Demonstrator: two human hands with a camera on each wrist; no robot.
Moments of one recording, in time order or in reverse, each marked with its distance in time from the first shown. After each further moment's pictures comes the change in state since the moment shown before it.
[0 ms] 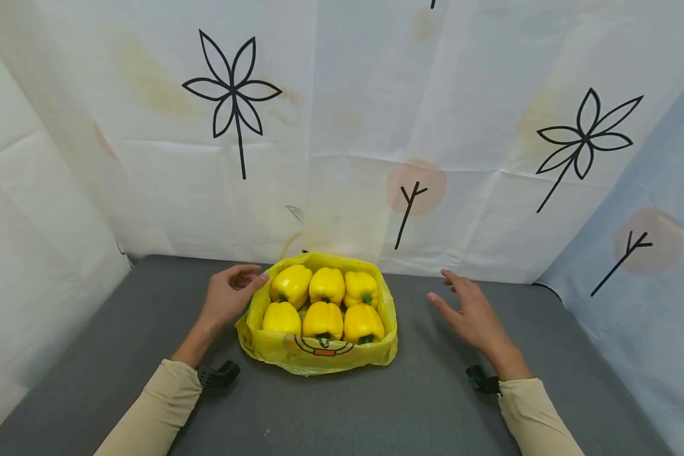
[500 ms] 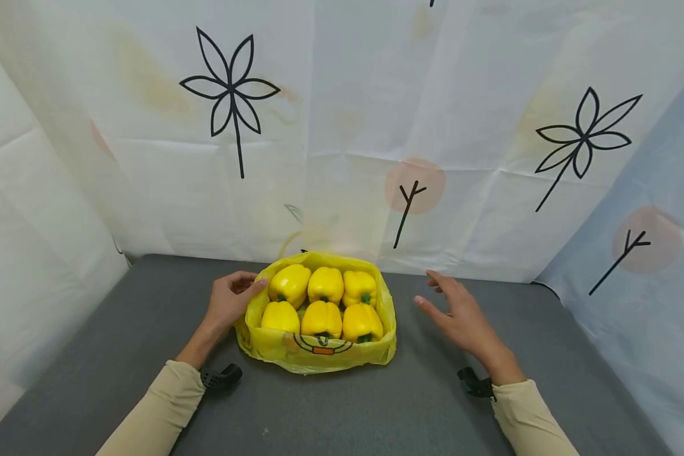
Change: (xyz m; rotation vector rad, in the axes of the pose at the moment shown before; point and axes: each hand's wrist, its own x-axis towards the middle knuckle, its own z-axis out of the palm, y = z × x) left_hand -0.003 -0.013 0.010 -0.221 -0.013 -0.127; right_hand -0.004 -0.024 0.002 0.060 -0.040 -0.056
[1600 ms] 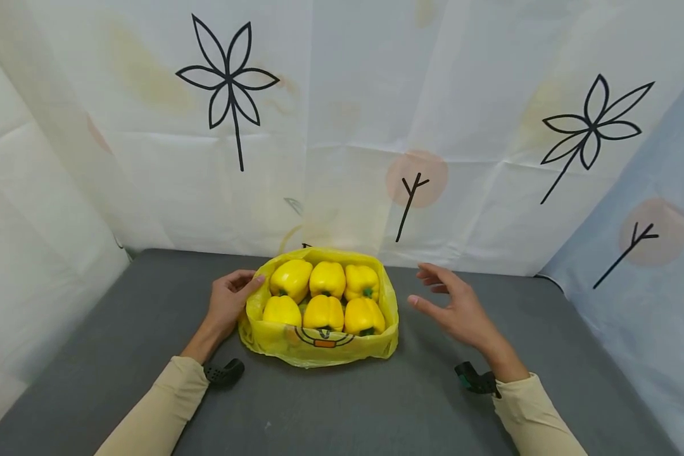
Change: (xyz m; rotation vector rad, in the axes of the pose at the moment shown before) left_hand 0.002 -0.023 0.003 -0.251 0.016 0.019; right_hand 0.000 -0.021 -0.006 0.234 0.002 -0.106
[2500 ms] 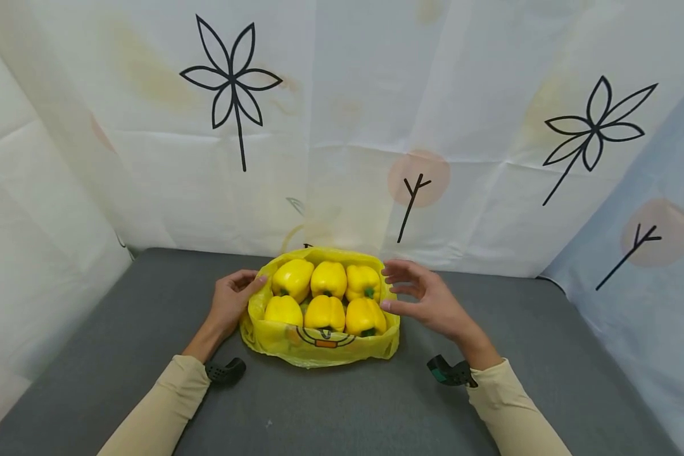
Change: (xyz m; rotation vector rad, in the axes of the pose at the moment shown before) left_hand 0.002 -0.001 -0.001 0.012 -0.019 -0.015; right_hand 0.028 -0.026 0.018 0.433 -0.208 -0.035
